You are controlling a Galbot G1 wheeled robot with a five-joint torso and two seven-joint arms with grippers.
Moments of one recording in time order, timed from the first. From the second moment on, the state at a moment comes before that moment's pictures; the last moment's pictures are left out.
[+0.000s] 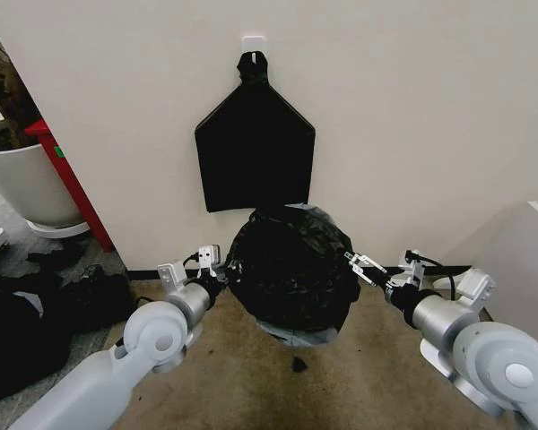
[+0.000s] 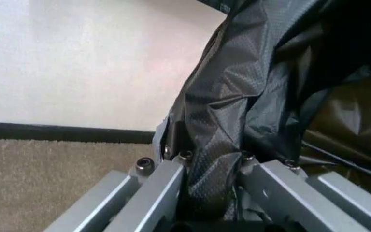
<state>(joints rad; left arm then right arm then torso) 0.99 -0.85 -0.03 -2.10 -1.27 0.27 -0.46 -1.36 0.87 0.53 2.40 1.67 -0.34 0.64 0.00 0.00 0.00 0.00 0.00</state>
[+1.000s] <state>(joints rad) 0.99 -0.85 -0.04 -2.08 -1.28 0.27 -0.44 -1.36 0.88 0.56 2.37 1.70 -0.35 0.60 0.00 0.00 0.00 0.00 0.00</state>
